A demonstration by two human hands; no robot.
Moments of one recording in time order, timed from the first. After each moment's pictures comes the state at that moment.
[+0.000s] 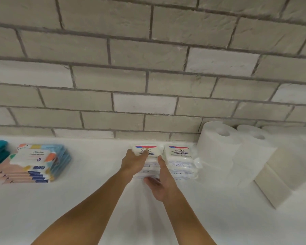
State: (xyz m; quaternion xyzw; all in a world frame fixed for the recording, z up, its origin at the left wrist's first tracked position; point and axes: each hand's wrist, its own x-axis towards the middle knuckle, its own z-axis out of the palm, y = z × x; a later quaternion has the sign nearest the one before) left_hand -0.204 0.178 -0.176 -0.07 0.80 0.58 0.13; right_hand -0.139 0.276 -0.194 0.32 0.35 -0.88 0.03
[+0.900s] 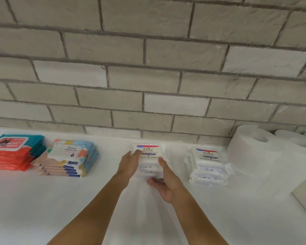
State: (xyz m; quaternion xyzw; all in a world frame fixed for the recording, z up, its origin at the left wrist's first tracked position) left_hand -0.210 0.089 -0.183 -0.12 0.72 0.68 0.10; right_hand -0.159 0.219 -0.196 0.27 0.45 -0.84 0.10
